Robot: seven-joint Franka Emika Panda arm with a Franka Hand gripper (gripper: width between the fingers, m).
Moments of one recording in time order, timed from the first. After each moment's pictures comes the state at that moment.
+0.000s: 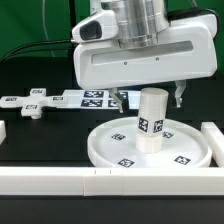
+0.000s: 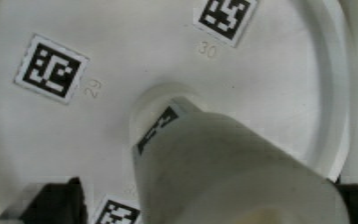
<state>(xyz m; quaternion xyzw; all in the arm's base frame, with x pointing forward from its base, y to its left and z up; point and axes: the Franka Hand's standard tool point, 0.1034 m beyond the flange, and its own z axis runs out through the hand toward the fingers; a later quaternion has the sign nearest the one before) 0.566 0.037 0.074 -0.99 0.05 0.01 0.09</state>
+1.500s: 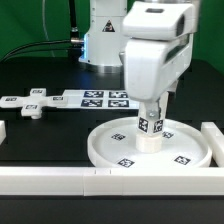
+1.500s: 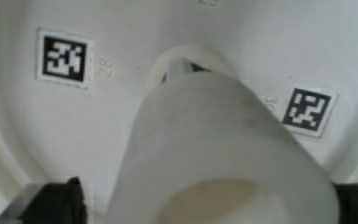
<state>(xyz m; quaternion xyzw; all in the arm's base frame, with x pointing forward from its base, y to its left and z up) 0.572 0.052 0.073 -0.84 -0.55 0.00 0.00</state>
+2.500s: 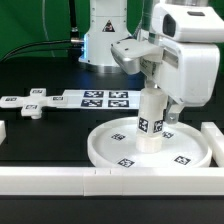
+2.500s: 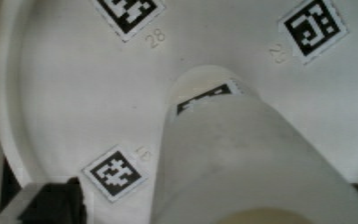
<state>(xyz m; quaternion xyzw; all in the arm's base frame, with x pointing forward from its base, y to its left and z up) 0.572 0.051 0.071 -0.59 -0.81 0.03 -0.03</state>
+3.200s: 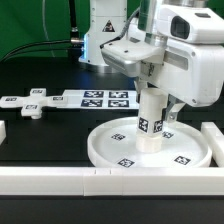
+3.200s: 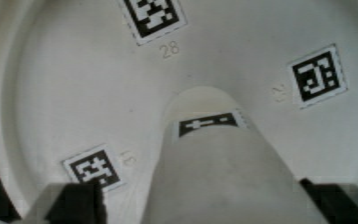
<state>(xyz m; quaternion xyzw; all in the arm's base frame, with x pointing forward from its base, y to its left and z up) 0.568 0.042 0.069 -0.53 -0.85 0.04 -0.03</state>
